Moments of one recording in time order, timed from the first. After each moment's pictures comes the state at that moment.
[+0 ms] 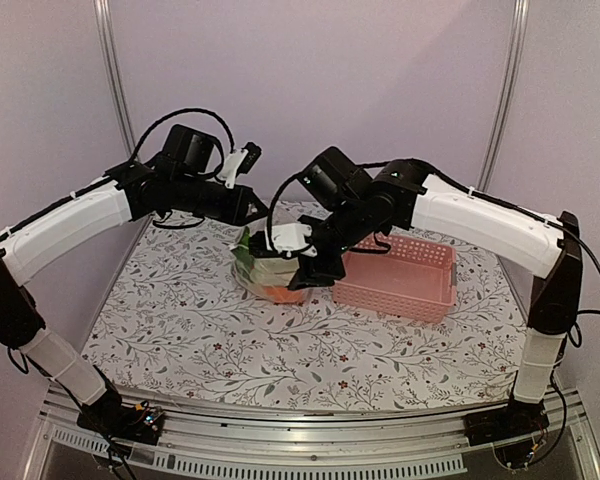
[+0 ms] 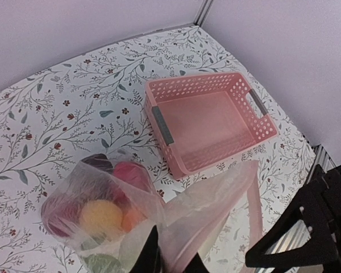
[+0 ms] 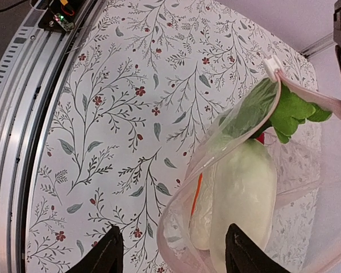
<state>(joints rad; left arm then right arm) -0.65 1.53 1.47 -0.56 0.23 -0.20 1.02 1.89 1.93 -0.94 -0.20 -0.78</state>
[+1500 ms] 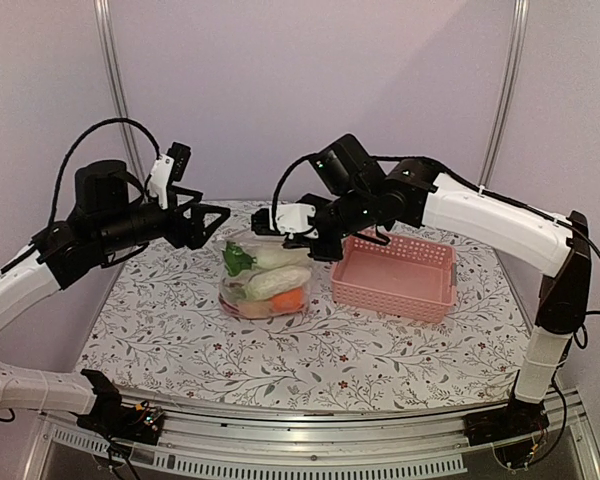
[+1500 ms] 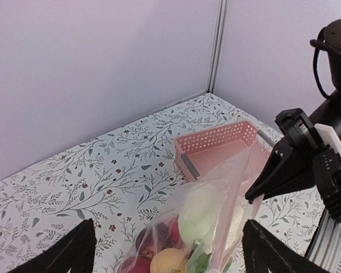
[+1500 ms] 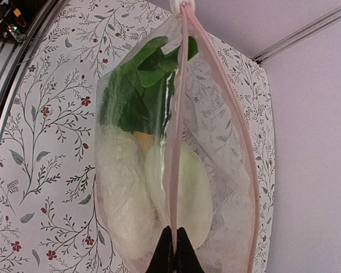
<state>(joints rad) -0.62 1.05 1.04 -0.27 0.12 -0.04 0.99 1.86 1.86 -0.74 -0.10 -0.83</state>
